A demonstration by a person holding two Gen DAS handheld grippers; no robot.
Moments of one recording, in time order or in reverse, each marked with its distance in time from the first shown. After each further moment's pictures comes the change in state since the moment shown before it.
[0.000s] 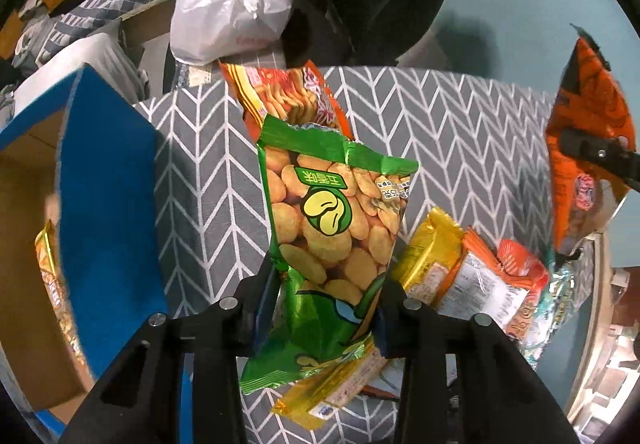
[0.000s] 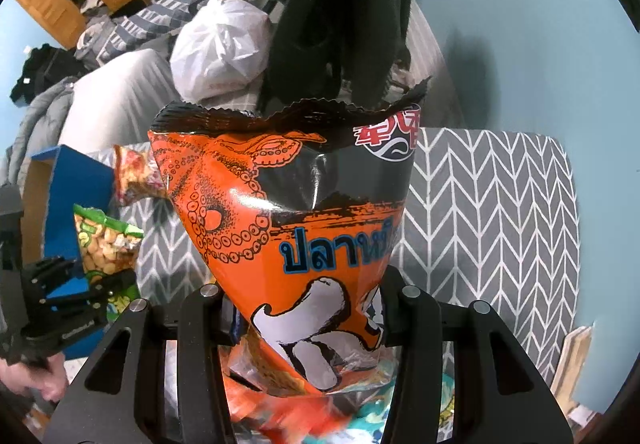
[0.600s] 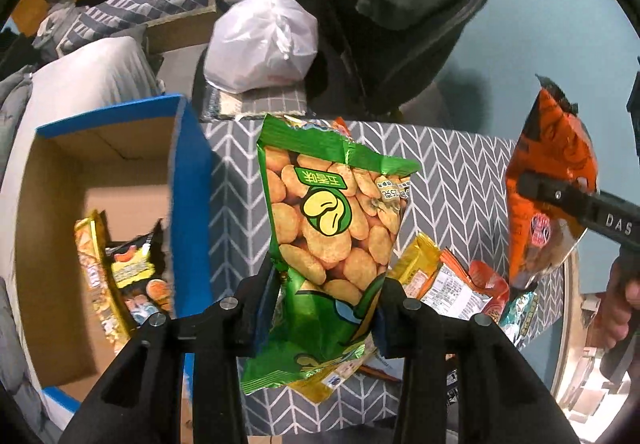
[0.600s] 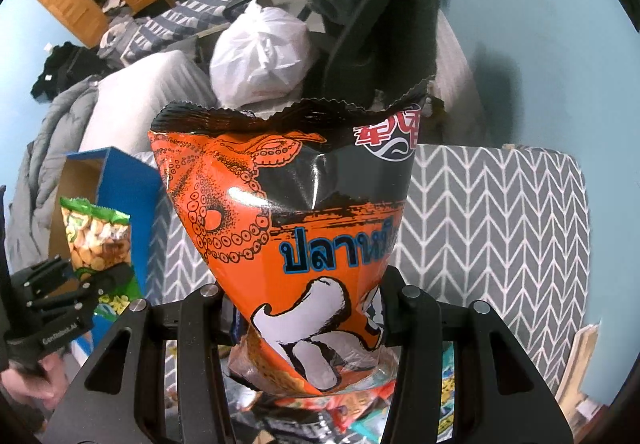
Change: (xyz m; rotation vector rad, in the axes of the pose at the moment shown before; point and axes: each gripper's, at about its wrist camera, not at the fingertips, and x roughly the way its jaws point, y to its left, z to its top) left arm -0.067 0.035 -0.015 -0.101 -0.113 -0.030; right arm -0.021 0.048 0.008 -0.035 0.006 0.074
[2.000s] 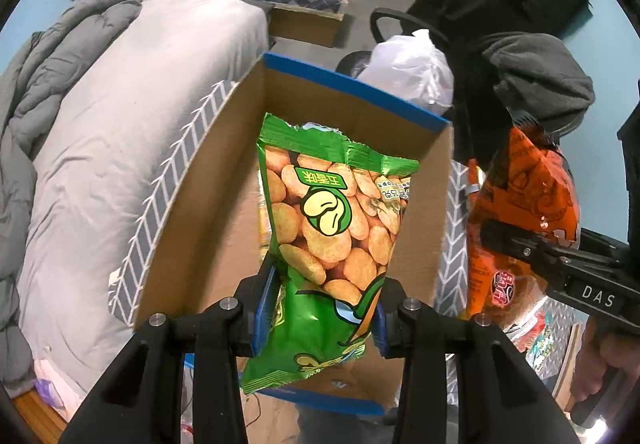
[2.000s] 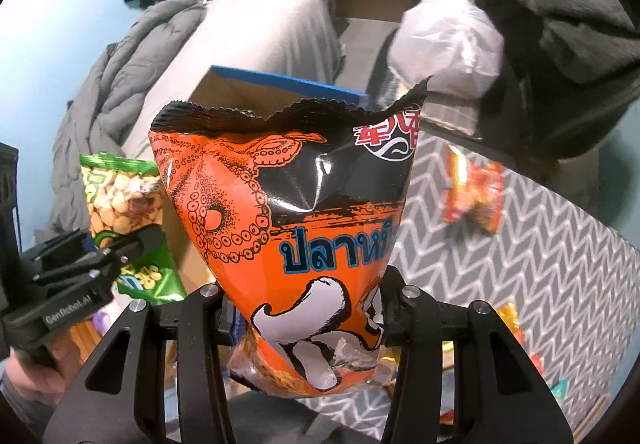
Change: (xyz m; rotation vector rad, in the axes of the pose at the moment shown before) left arm -0.075 0.185 -0.062 -0.355 -0.077 0.115; right arm 0.063 0.244 0.006 -0.328 0.131 0.198
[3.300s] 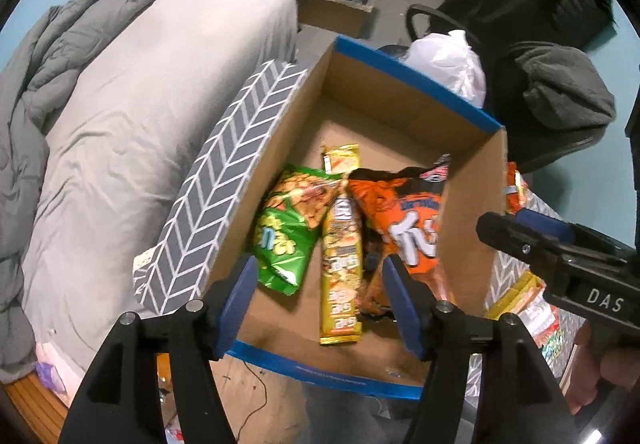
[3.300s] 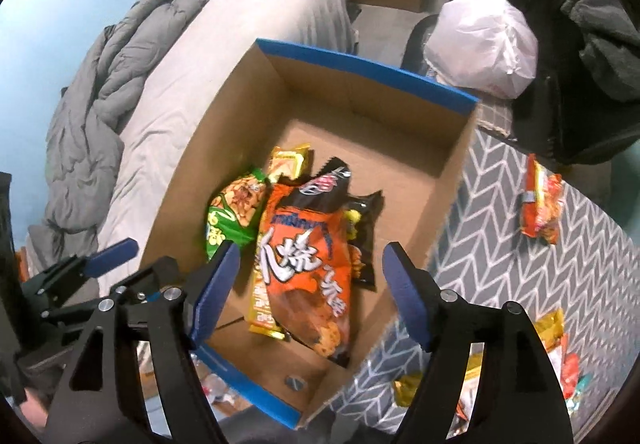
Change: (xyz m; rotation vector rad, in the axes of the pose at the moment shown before) left arm -0.001 0.050 -0.005 -0.041 0.035 0.018; right arm 0.035 0.062 0.010 0.020 0.041 -0.049
